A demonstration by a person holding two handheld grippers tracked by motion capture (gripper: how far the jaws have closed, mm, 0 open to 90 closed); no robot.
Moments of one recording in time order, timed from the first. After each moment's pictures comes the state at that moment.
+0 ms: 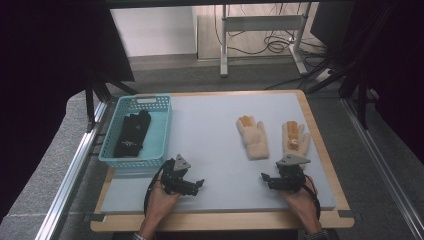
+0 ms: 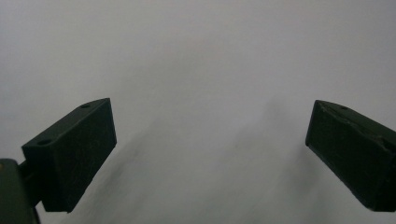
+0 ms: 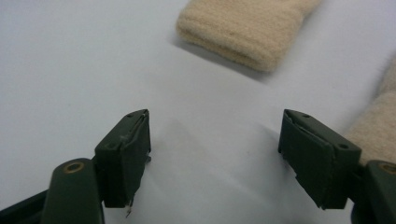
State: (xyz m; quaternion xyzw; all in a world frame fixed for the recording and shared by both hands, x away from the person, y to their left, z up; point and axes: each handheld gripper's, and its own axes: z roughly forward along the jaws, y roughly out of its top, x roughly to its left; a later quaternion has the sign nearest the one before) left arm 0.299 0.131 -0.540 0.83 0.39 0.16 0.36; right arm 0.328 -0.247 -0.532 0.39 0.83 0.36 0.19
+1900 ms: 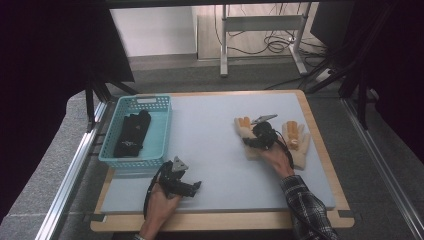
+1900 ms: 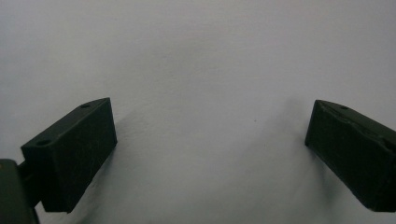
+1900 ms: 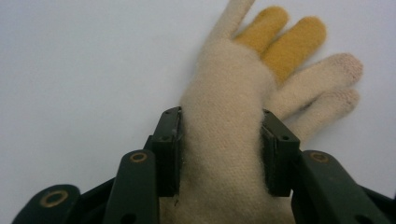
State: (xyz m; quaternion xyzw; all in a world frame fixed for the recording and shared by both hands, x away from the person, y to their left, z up) left arm 0.299 0.138 -0.550 0.83 0.41 0.15 0.35; right arm 0.466 -0.179 -0.519 0.37 0.86 0.33 0.15
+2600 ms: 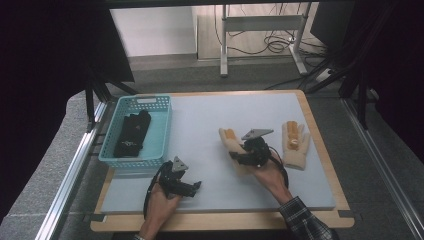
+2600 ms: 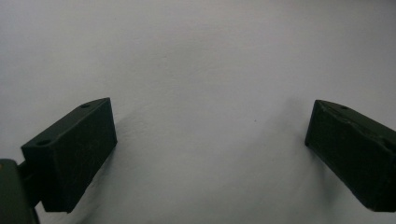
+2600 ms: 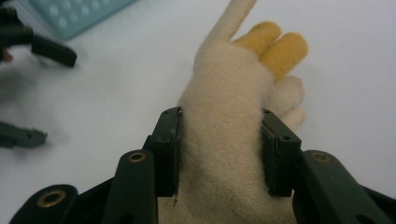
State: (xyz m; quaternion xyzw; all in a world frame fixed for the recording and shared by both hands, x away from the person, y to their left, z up) left arm 0.299 0.138 -0.550 0.83 0.41 0.15 0.35; right arm 0.376 -0.143 -0.491 0.32 0.85 0.39 0.12
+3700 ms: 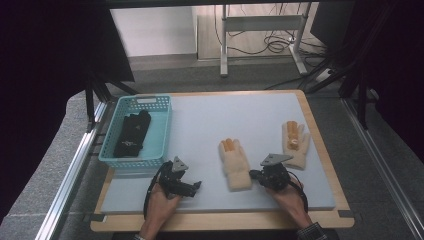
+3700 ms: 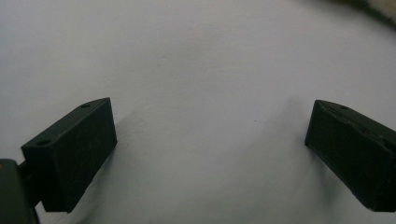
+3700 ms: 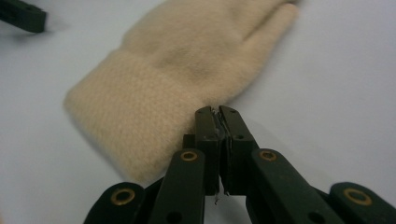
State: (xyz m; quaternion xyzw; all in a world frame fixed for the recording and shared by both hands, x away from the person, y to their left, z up) left arm 0.299 0.138 -0.550 0.83 0.41 0.15 0.35; right arm 0.328 -0.202 -0.528 0.31 0.86 0.38 0.11
